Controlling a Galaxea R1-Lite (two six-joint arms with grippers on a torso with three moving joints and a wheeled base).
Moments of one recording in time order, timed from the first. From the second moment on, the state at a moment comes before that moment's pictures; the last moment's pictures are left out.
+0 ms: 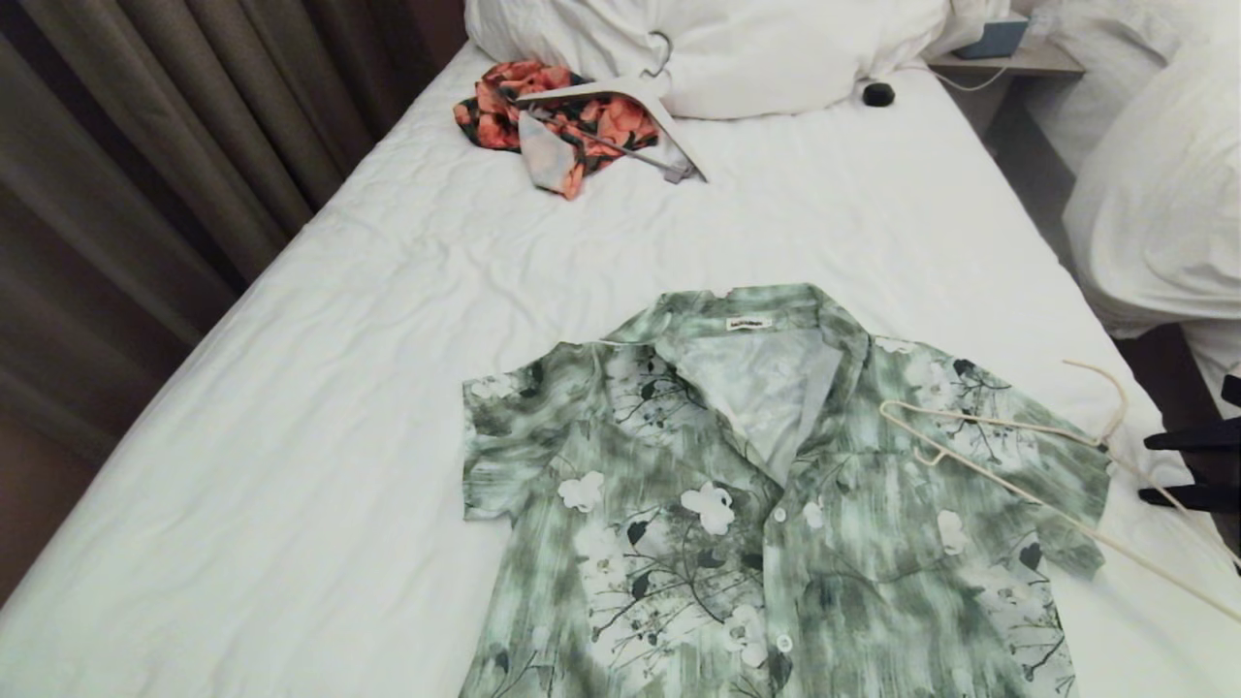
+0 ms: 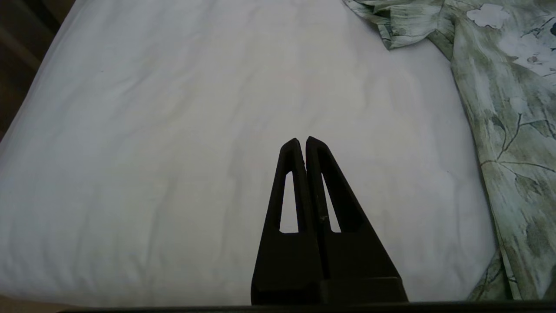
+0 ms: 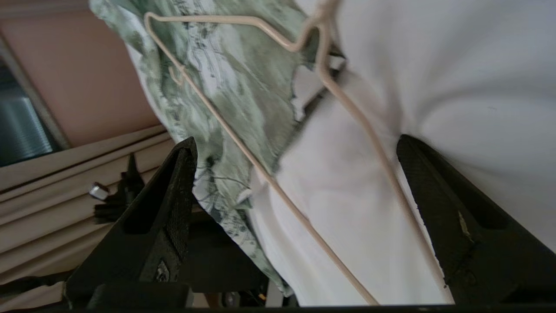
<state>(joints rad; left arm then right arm) 0.00 0.00 0.00 0.00 -0.02 0.11 -0.66 2.31 -1.93 1.52 1.11 -0.77</state>
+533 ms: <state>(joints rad) 0.00 0.00 0.00 0.00 -0.02 0.11 -0.58 2.28 -1.84 1.52 1.10 -0.77</state>
